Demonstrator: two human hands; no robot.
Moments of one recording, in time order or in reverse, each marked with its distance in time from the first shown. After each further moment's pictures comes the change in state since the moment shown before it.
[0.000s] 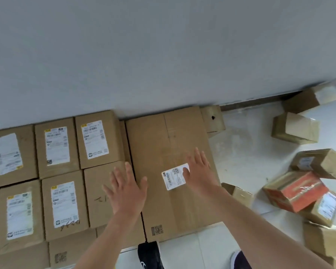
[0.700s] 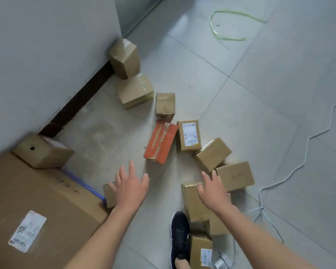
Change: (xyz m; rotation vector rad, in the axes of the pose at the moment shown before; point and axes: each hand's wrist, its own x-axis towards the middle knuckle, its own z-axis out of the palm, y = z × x) left_hand -0.264 0.472 0.214 0.332 -0.185 0.533; right_hand -0.338 0.523 0.004 0.591 0.033 0.838
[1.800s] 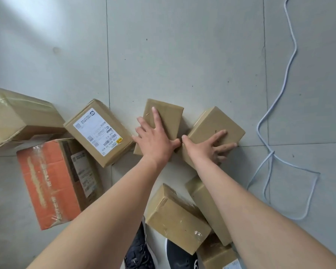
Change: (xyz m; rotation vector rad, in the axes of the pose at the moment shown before) left_hand 0.177 0.296 0.350 0.588 -0.013 0.619; right_hand 0.297 0.204 0.097 0.954 0.245 0.995
